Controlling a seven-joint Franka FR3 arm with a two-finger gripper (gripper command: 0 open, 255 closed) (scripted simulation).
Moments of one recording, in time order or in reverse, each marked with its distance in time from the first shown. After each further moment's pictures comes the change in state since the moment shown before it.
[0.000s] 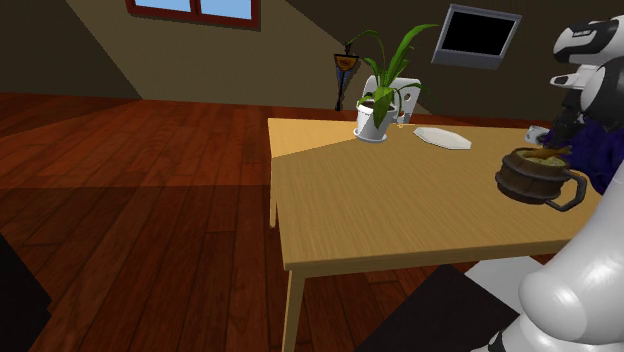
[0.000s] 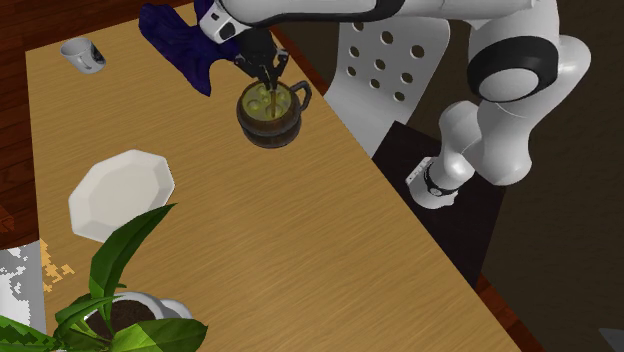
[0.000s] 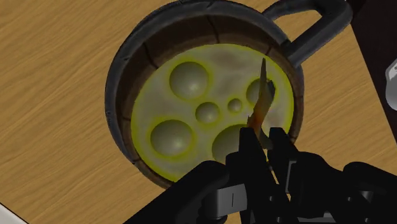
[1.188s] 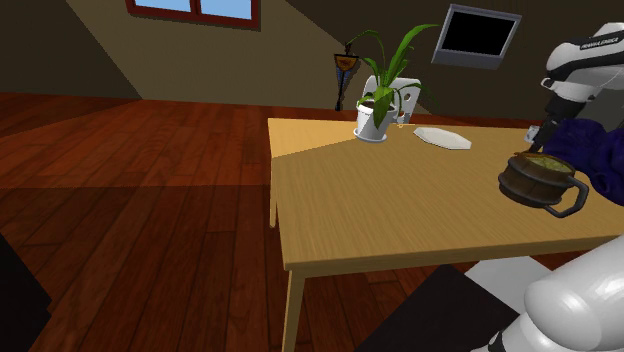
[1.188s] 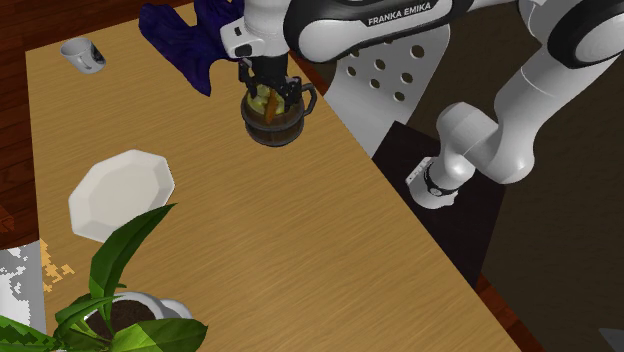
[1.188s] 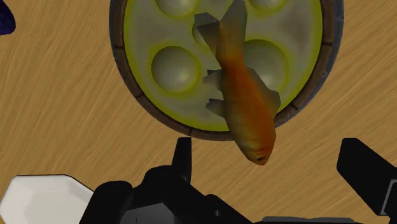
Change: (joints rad) arm 0.132 -0.365 0.081 -0.448 -0.196 0.448 0.554
